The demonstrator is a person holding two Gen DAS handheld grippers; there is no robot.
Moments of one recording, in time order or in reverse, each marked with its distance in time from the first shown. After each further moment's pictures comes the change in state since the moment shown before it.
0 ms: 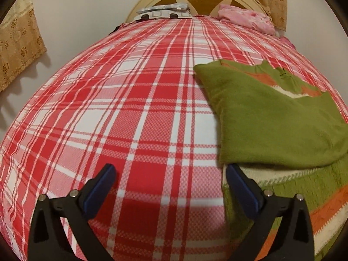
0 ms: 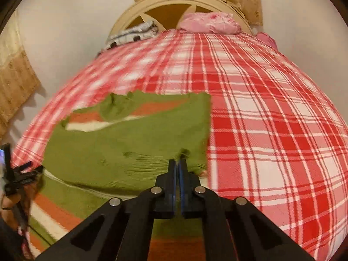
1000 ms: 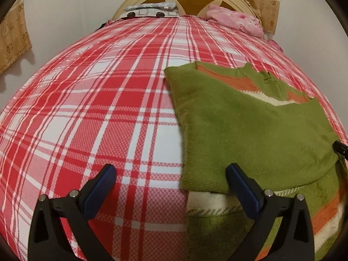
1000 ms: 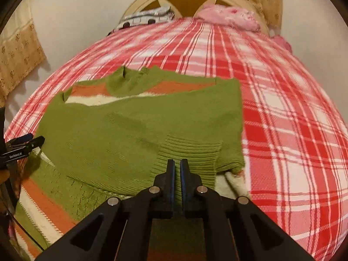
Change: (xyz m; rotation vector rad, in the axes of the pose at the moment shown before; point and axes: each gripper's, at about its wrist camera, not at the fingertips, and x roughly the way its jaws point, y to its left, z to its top) left arm 0.018 -0.032 0.014 -0.012 0.013 -0.119; right arm 0.021 0.042 -0.011 -0.135 -0.003 0.023
